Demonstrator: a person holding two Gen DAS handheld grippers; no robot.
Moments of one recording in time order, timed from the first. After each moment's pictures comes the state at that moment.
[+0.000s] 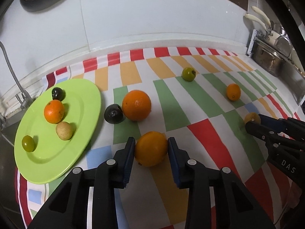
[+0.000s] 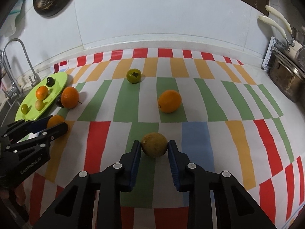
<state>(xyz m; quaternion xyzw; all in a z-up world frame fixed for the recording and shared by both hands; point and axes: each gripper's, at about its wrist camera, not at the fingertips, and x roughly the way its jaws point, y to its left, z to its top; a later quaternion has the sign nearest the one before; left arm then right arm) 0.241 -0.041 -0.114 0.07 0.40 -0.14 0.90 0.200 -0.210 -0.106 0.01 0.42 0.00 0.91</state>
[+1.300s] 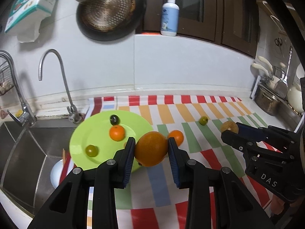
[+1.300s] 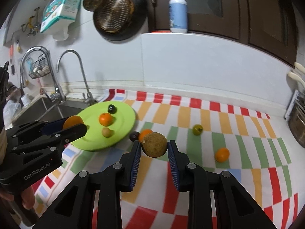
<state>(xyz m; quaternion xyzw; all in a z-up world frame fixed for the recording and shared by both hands) 0.179 0.053 -0.017 0.00 0.30 -0.08 0.95 0.175 -0.111 -0.015 -0.03 0.31 0.13 0.94</state>
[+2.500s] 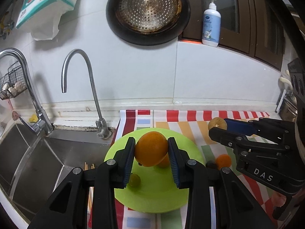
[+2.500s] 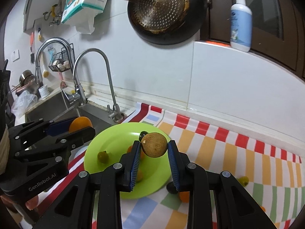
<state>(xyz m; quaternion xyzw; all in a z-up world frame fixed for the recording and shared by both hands) 0.244 0.125 -0.014 0.00 0.28 -0.02 0.96 0.273 -0.016 -0.008 -0.07 0.31 0.24 0.92</state>
